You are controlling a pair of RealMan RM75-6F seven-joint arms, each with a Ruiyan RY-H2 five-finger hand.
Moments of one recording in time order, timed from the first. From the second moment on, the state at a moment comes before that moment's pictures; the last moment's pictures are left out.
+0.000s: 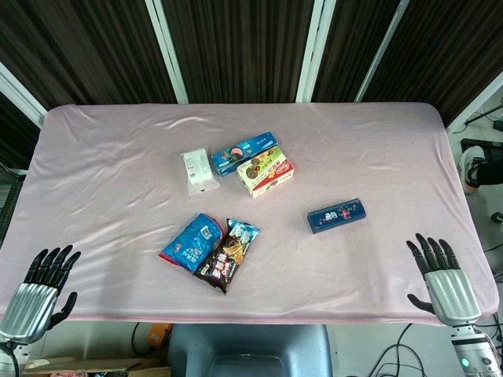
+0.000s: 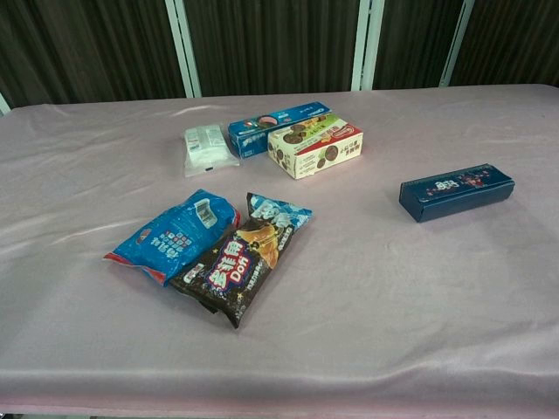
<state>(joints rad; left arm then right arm) -0.07 -1.13 0.06 -1.58 1.71 1.55 0.12 0.09 -1.18 -0.06 -1.55 -1.55 1.50 -0.23</state>
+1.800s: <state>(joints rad) -0.10 -1.15 0.04 -1.59 1.65 1.48 0.18 0.71 -1.45 0.14 -1.14 -1.08 0.74 -0.54</state>
